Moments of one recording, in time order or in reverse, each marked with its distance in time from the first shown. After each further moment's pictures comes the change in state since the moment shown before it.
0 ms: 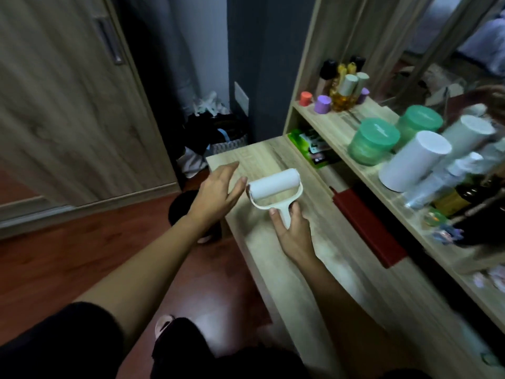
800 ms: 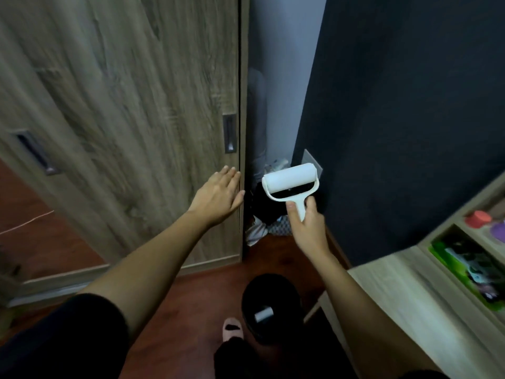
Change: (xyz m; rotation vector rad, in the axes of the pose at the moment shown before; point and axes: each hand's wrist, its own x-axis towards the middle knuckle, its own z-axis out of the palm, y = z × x) left_hand 0.226 -0.339 -0.240 0.659 0.064 0.204; right_hand 0.262 -0.241 0.298 0.103 0.006 -0.202
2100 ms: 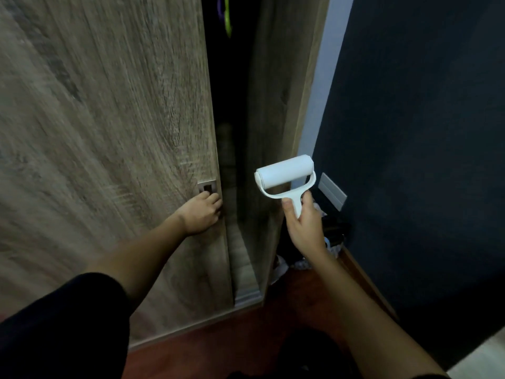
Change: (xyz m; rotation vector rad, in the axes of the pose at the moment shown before) left_hand 0.121 -0.267 0.073 0.609 -0.240 0.669; right_hand 0.188 -0.073 0.166 0.017 0.118 -0.131
